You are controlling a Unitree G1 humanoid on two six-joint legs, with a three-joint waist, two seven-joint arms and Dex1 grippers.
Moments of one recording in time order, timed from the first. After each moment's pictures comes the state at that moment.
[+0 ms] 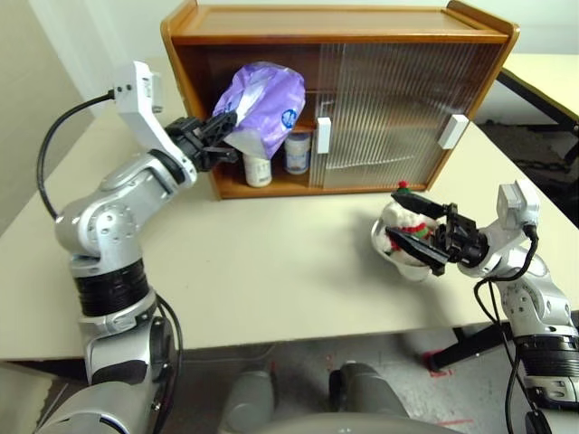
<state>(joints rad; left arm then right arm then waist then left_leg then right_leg) -0.68 0.33 0.29 -0.17 -0.63 0.92 -0.20 -0.17 -0.44 -0.16 0.09 0.64 0.05 1.27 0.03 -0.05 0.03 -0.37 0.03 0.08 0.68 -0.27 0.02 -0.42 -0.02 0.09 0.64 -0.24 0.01</state>
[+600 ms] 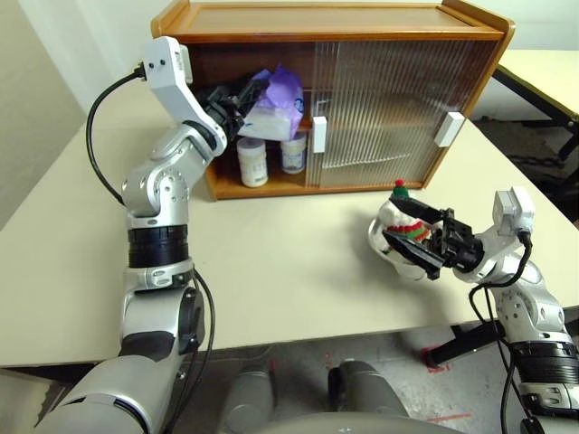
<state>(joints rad) -0.81 0.25 0.24 0.07 -0.49 0.66 -0.18 -0.14 -0.41 -0.16 0.08 0.63 0.03 1.25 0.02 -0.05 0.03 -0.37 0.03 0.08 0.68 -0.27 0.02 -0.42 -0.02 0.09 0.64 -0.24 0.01</state>
